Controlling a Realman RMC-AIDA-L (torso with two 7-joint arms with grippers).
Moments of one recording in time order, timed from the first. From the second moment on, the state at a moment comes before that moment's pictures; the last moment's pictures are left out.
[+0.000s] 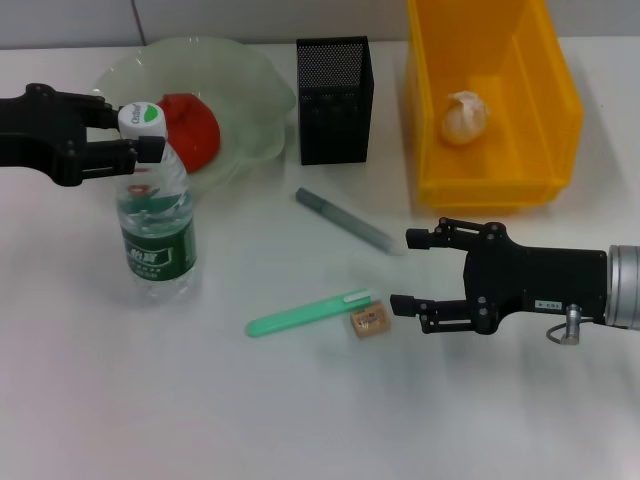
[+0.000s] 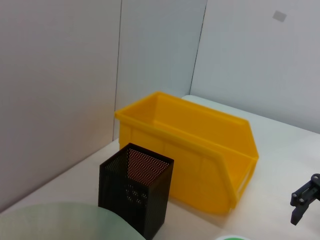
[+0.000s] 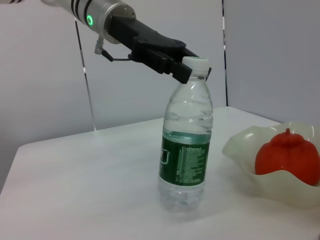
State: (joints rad) left arm -0.49 -1.99 0.73 1.12 2.05 1.70 -1.74; right arm 0.50 2.08 -0.82 -0.45 -1.90 -1.52 0.99
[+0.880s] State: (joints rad) left arm -0.41 -2.01 0.63 1.08 1.99 1.66 -1.52; right arm 0.52 2.08 -0.82 -0.41 -1.88 -1.53 0.99
